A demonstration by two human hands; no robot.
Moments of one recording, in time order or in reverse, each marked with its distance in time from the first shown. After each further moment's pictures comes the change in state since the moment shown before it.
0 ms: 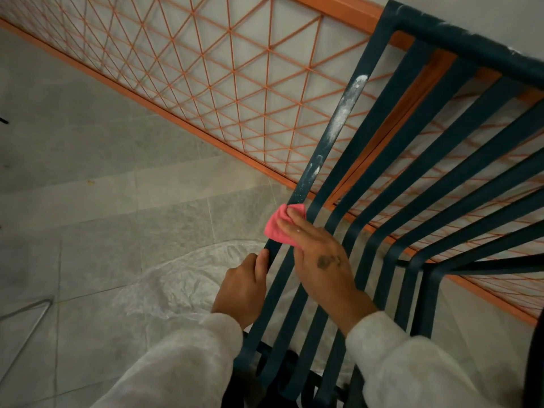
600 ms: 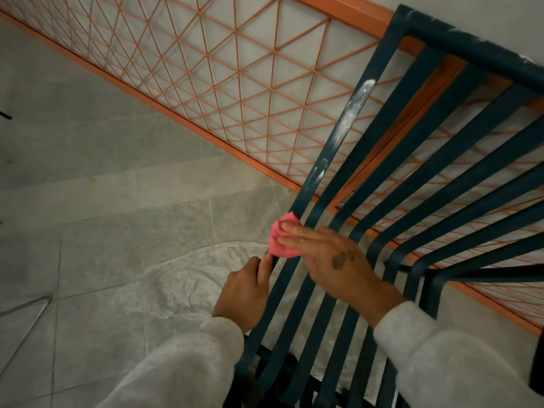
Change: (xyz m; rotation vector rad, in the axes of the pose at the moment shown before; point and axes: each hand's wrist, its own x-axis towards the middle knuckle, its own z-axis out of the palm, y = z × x) left_hand 0.002 -0.001 0.000 -0.059 -0.008 0.014; right_hand 0.011 0.028 -0.018 0.052 -0.248 -0.196
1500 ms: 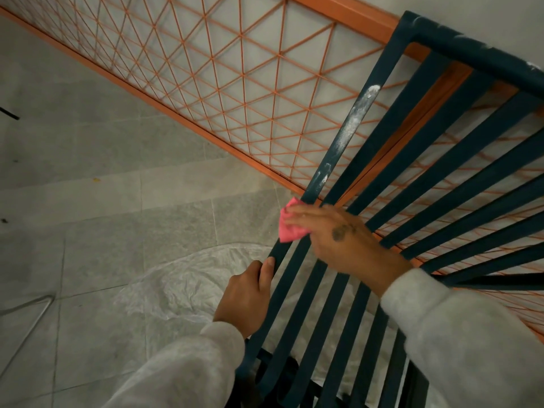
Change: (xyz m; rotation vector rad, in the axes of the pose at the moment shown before) left_hand 0.000 0.002 0.000 -0.007 -0.018 -0.030; right_hand 0.035 0.008 -0.036 0.000 -0.114 0.043
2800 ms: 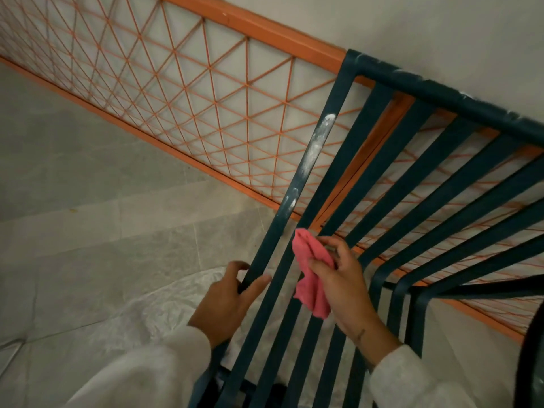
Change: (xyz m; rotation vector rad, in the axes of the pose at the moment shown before) left_hand 0.025 0.033 -0.016 -0.037 -0.230 -0.017; right_hand -0.046 -0.009 0.007 1.040 0.481 0.683
